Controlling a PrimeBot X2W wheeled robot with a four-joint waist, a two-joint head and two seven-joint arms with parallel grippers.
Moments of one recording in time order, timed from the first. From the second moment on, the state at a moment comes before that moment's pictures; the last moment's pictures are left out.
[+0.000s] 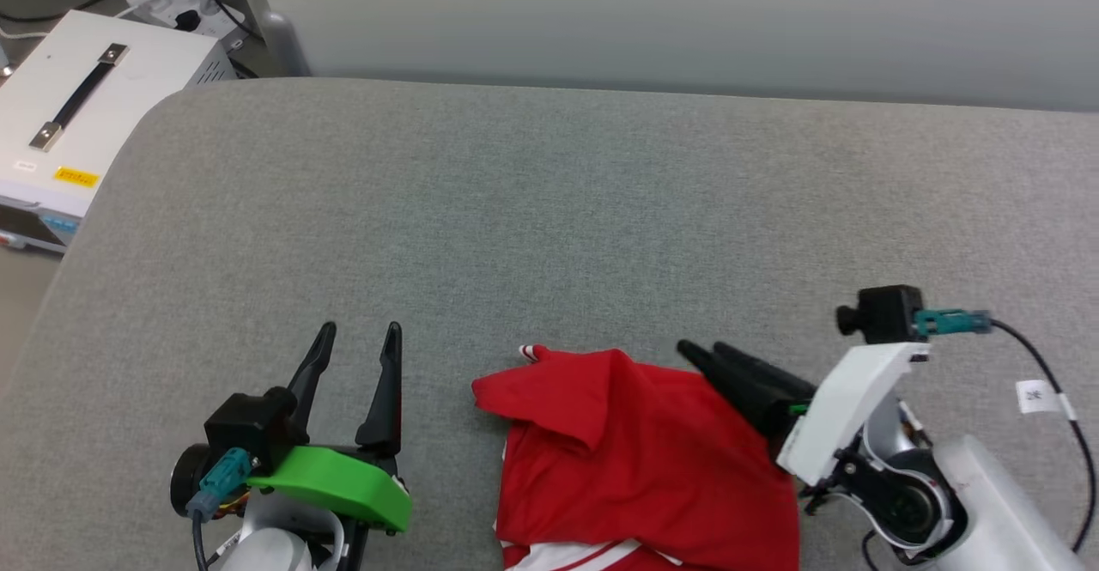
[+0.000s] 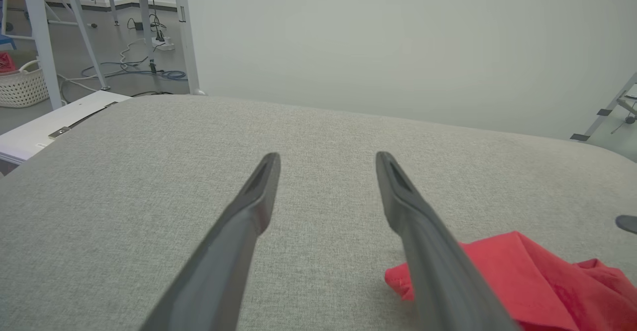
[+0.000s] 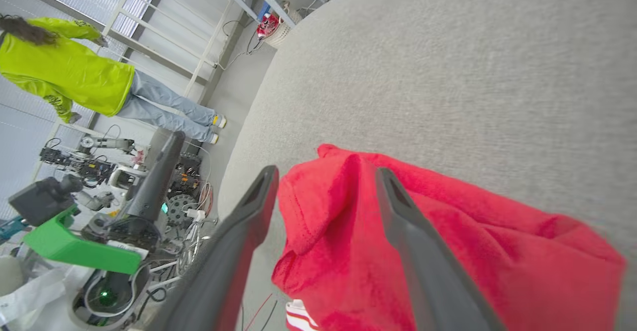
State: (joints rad) left arm -0.09 0.29 -0.32 0.09 -0.49 0.08 -0.25; right arm -0.25 -0.23 0.39 0.12 1.08 0.13 0.41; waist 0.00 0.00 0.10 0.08
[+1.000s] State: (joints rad) left arm 0.04 0.31 -0.28 0.07 -0.48 0.15 -0.26; right arm 0.10 -0.13 -0.04 -0.09 0.23 0.13 -0.05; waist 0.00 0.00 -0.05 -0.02
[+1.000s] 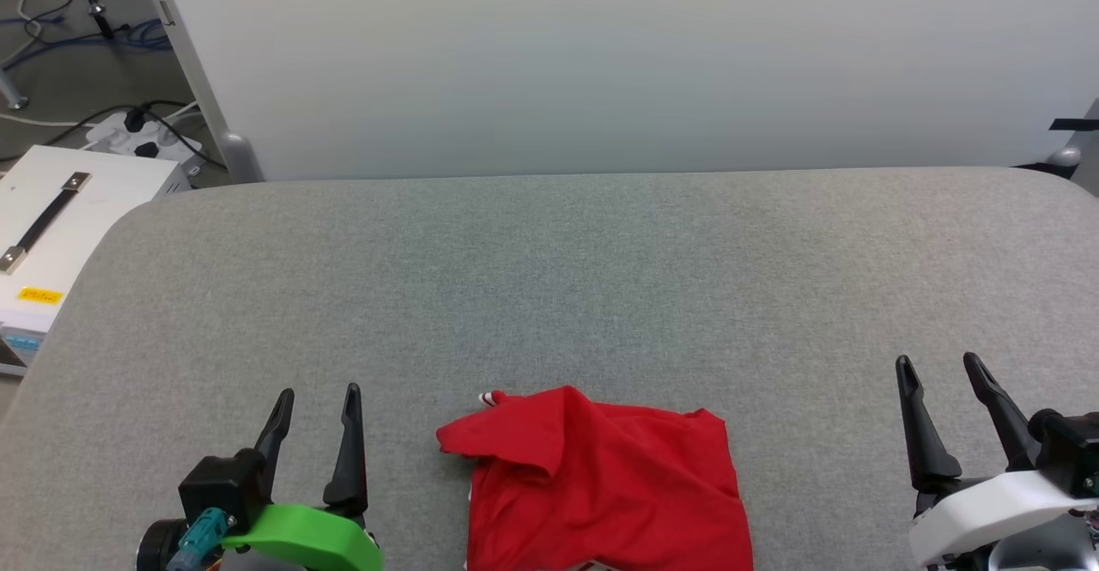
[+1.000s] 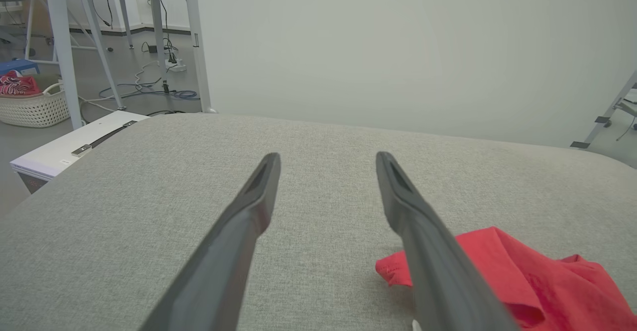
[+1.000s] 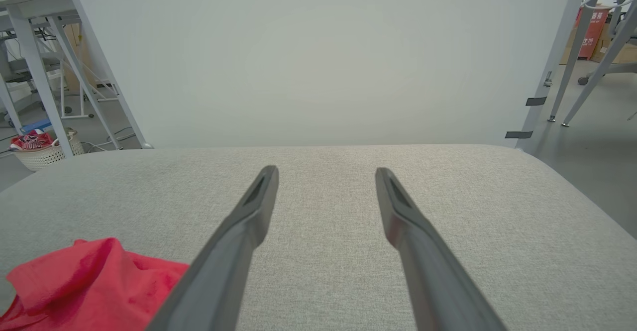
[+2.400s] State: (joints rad) left arm -0.08 0.18 -0.22 0.05 -0.39 0.05 -0.26; right arm -0.02 -0.26 0.20 0.20 0.85 0.13 0.57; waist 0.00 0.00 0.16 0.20
